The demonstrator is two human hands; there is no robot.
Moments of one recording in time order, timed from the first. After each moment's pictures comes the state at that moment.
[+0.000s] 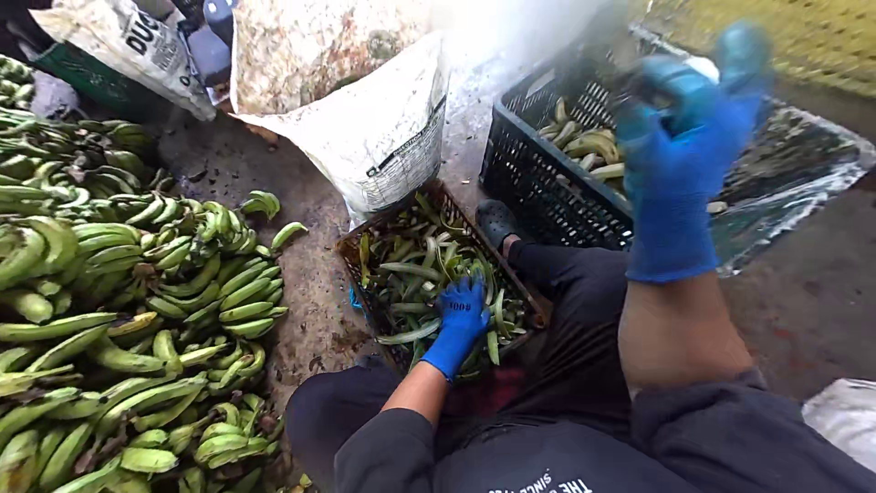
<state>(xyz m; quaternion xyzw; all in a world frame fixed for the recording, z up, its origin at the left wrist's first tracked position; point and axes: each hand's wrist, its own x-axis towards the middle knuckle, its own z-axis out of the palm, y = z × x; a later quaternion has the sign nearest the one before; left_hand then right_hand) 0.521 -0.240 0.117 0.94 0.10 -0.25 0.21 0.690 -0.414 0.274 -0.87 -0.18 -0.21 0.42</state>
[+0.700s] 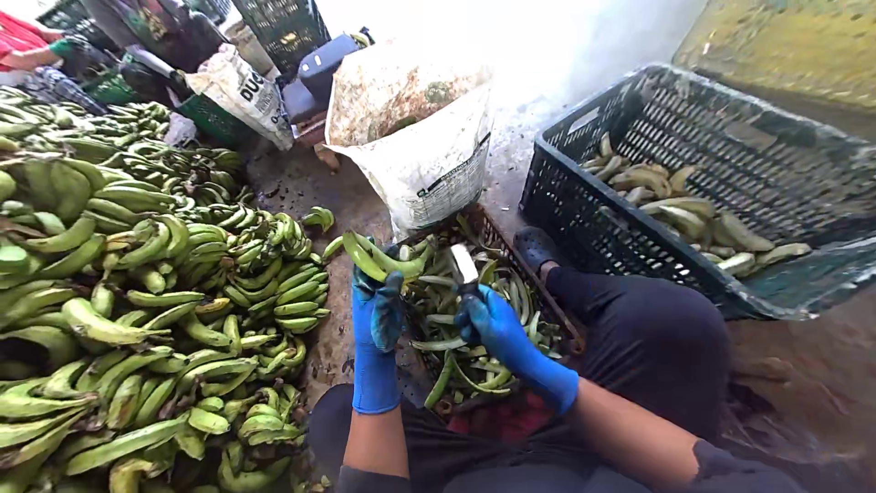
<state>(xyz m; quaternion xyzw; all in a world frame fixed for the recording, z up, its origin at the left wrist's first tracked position) 0.440 -0.110 0.242 0.54 0.11 0.32 0.77 0.510 -0.293 0.196 -0.64 -0.20 0.28 0.69</state>
